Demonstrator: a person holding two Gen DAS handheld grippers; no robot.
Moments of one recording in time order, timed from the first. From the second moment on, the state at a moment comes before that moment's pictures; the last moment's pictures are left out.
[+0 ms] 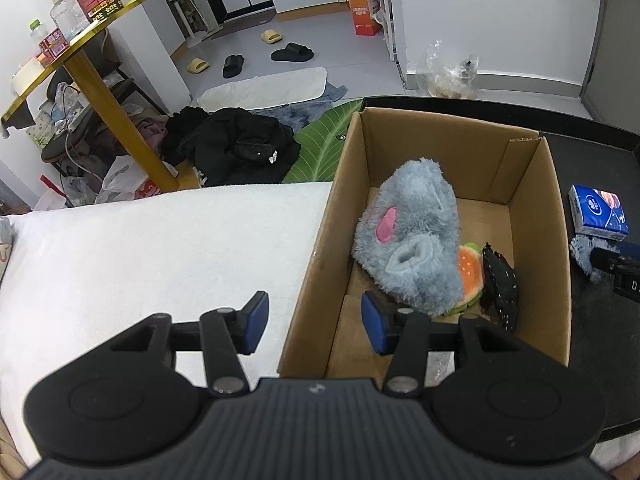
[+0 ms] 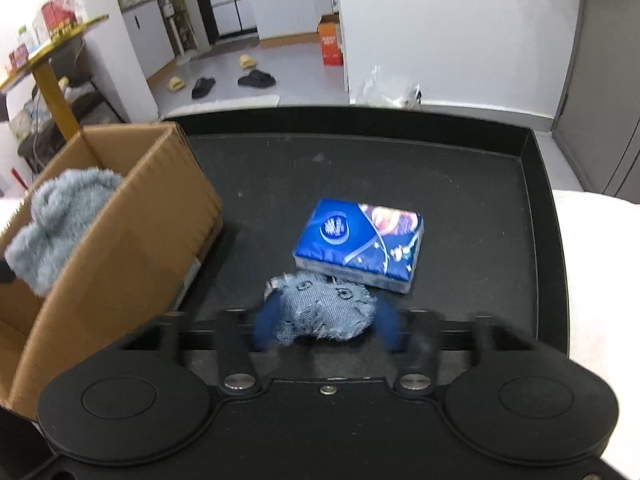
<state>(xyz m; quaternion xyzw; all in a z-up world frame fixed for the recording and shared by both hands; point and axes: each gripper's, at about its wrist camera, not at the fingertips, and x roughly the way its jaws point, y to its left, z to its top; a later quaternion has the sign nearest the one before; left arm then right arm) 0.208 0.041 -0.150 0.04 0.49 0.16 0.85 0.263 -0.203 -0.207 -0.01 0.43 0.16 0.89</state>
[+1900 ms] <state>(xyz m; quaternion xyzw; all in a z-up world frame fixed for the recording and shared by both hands) 0.201 0.067 -0.137 0.01 0.51 0.11 0.85 0.246 -0.200 -0.135 0.03 0.42 0.18 0.89</state>
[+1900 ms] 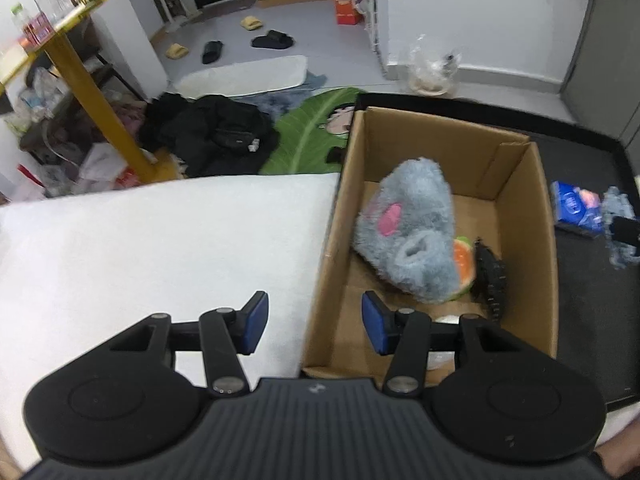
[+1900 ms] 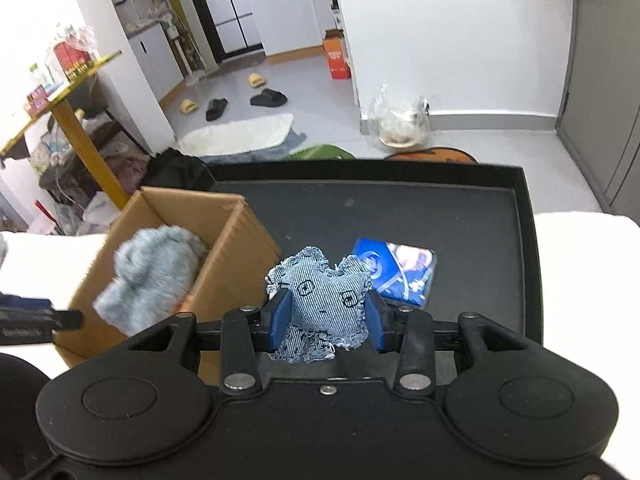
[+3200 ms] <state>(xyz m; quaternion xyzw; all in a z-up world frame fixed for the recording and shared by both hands) 0.202 0.094 -0.154 -0.07 0.51 0.10 0.85 0.257 -0.079 -0.106 -0.07 0.41 0.23 0.88</state>
